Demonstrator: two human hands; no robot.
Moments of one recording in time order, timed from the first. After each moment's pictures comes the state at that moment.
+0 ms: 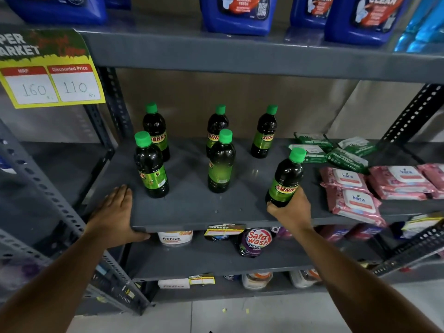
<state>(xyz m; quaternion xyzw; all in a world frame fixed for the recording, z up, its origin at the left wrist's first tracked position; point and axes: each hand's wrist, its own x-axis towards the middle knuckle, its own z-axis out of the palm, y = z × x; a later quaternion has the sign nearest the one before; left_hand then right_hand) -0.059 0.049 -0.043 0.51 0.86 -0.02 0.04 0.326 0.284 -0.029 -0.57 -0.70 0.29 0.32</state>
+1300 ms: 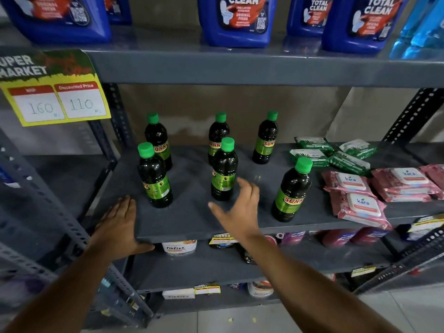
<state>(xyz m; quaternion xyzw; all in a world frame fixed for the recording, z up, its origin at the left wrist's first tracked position) -0.055 0.047 -0.038 0.52 0.85 -0.01 0.03 0.210 0.205 -0.011 -0.42 -0.77 0.27 0.39</state>
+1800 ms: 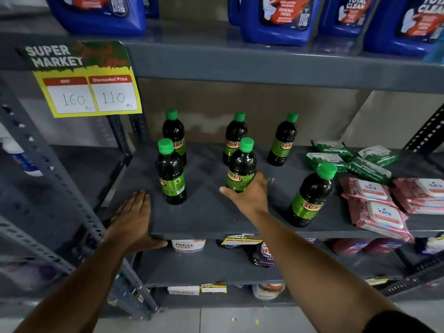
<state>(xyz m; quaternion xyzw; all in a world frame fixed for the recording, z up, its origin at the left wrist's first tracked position) -0.056 0.050 -0.036 0.51 0.86 -0.03 0.05 0.173 0.255 -0.006 -0.51 -0.71 0.36 0.34</state>
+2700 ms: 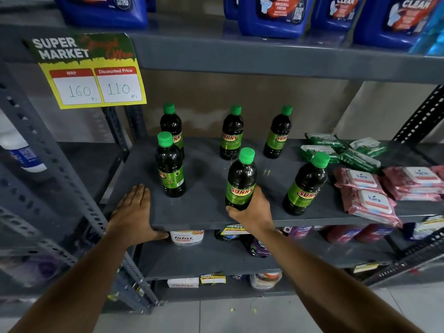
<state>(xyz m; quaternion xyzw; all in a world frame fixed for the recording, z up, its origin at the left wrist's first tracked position) -0.051 0.046 -0.034 0.51 0.86 -0.02 0.04 0.215 0.208 -0.022 -0.48 -0.73 0.38 0.29</state>
